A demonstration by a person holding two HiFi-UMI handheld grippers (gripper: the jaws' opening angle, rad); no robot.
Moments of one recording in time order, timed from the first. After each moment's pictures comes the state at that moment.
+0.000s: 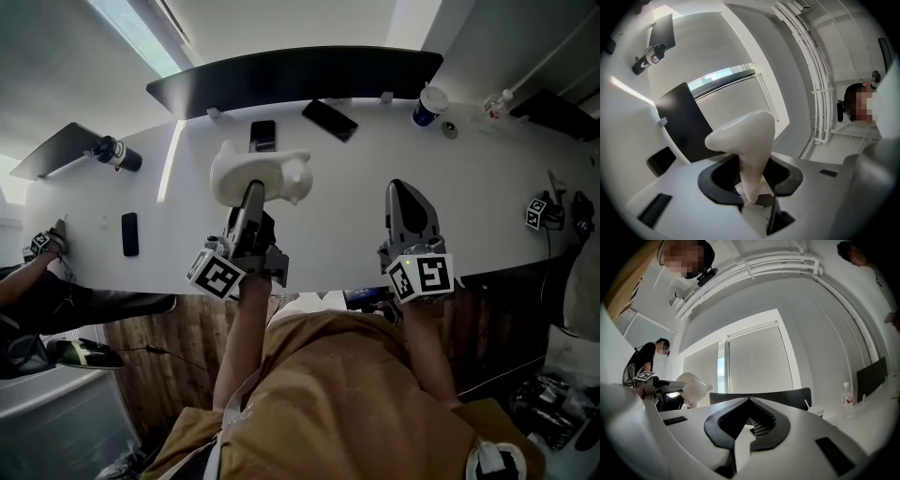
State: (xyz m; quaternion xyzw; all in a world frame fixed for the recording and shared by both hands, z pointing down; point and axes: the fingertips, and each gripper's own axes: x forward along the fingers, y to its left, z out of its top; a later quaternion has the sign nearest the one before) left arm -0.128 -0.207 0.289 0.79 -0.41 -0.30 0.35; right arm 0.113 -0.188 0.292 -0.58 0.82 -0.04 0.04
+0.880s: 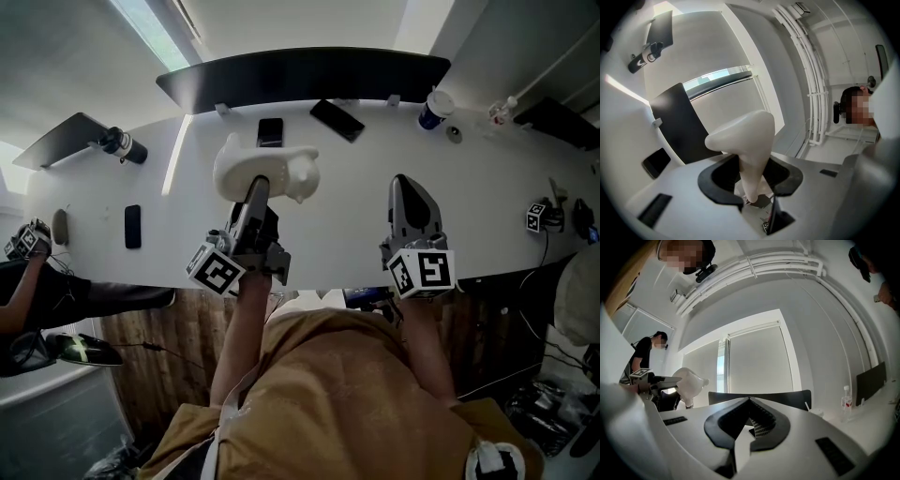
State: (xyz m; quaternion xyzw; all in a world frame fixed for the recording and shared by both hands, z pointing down) left arm -0.128 -0.203 0.273 0.80 -0.39 -0.32 0.34; right arm 0.109 -0.195 0.284 -0.58 0.81 -0.03 0.02
